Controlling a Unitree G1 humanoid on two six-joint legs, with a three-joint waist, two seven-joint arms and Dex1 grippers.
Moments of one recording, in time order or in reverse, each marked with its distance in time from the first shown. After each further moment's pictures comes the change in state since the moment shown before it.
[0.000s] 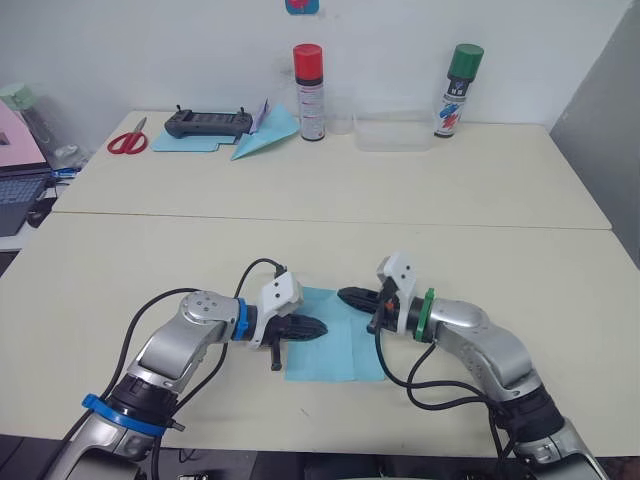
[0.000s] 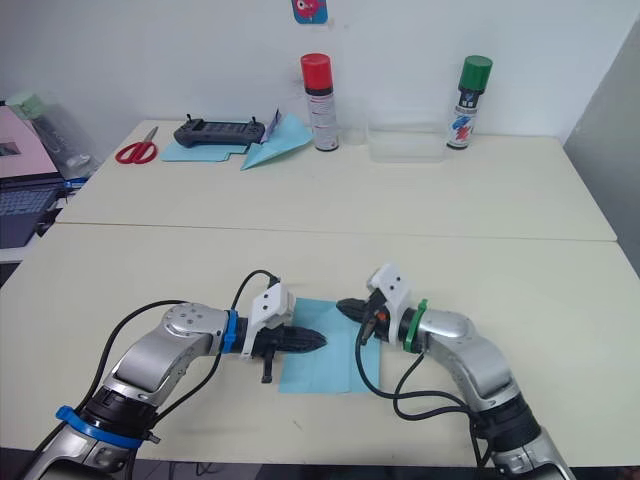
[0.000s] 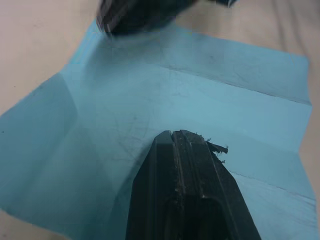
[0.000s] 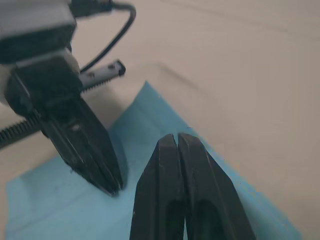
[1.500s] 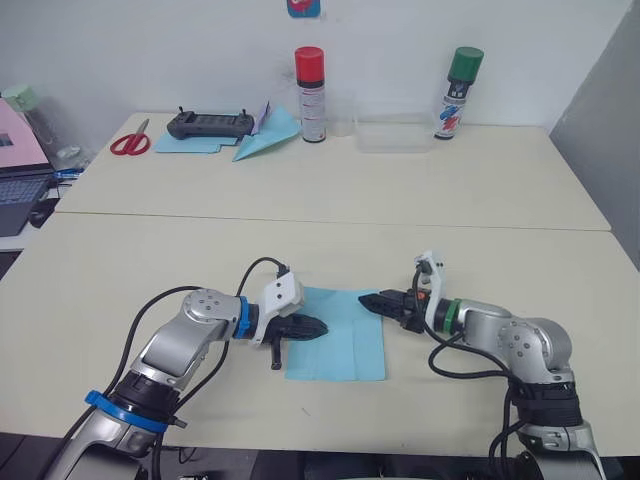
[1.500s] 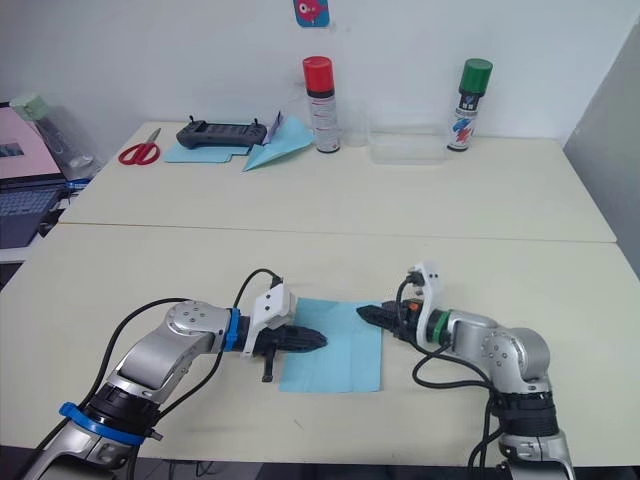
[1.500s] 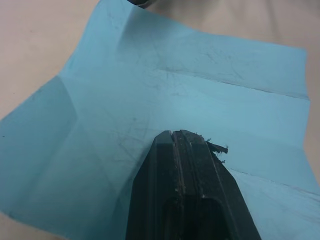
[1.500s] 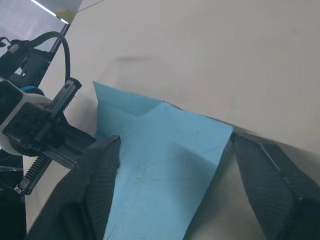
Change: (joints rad) left arm -0.016 -0.001 -0.018 0.024 0.019 -0.041 -0.009; right arm -0.035 0.073 -0.380 -0.021 0.389 0.609 -0.206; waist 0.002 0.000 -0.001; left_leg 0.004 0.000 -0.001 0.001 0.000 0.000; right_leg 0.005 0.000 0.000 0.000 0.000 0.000
